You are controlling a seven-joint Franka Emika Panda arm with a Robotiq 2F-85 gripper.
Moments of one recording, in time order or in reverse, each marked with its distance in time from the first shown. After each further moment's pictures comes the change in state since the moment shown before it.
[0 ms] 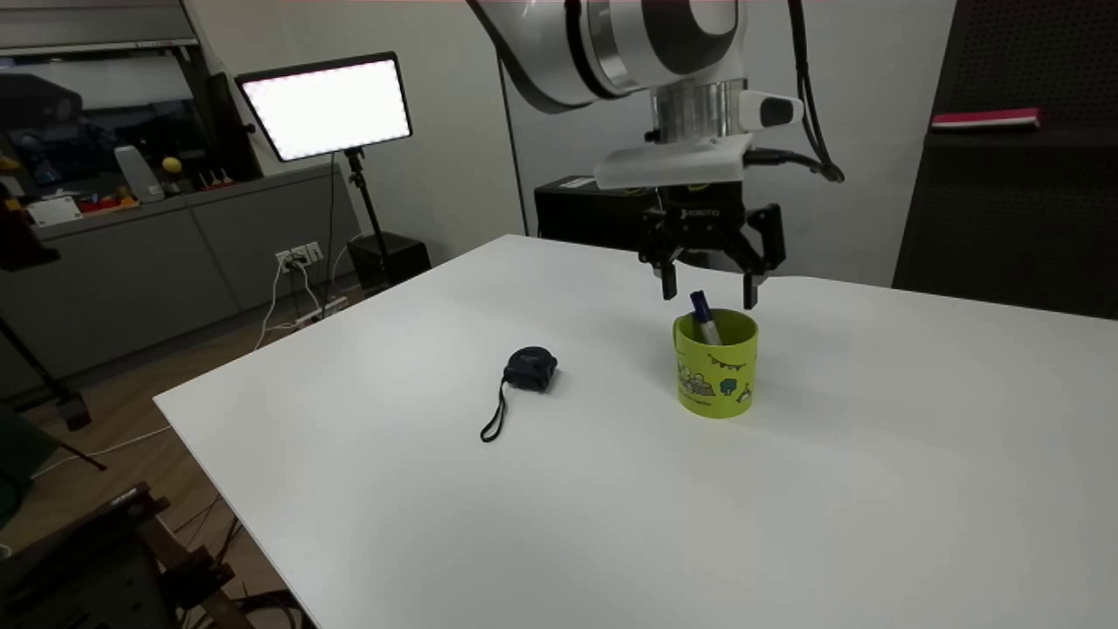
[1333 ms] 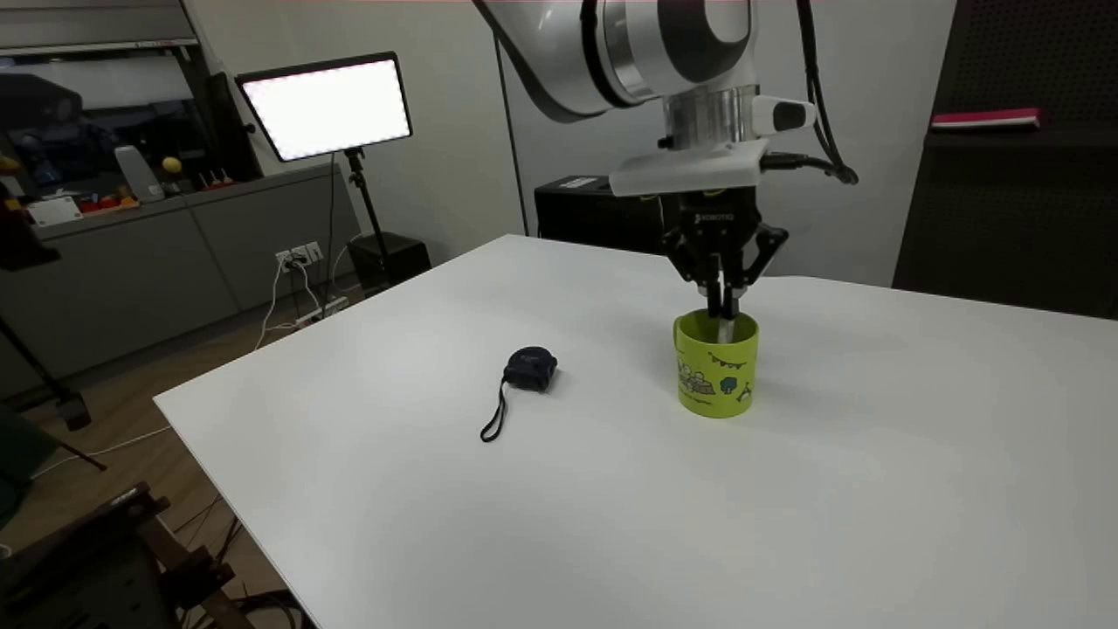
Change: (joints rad) arm -0.001 0.040 -0.013 0.050 -0.017 -0.001 0.000
